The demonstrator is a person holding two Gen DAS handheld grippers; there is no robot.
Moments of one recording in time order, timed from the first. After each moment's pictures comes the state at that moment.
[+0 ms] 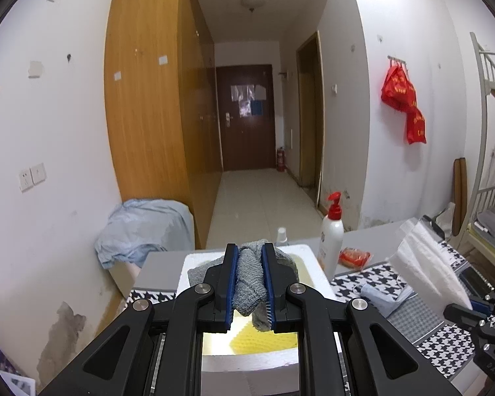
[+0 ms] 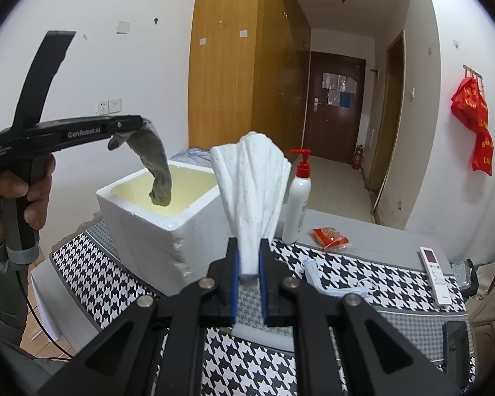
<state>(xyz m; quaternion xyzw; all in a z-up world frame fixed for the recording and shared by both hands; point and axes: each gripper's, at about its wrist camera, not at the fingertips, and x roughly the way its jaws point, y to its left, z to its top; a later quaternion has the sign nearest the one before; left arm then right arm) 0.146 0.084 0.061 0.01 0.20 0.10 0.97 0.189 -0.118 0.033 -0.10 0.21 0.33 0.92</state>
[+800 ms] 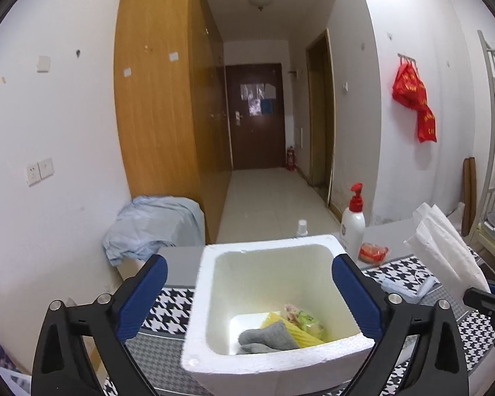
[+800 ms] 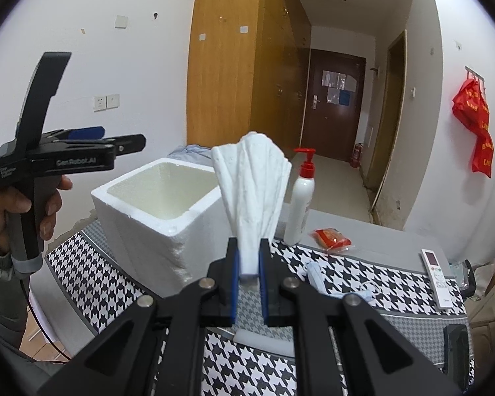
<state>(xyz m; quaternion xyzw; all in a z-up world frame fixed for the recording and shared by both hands) 0.144 0.108 0.051 0.01 0.19 0.12 0.97 0.193 -0.098 0.035 -0.11 0.21 0.32 0.92</state>
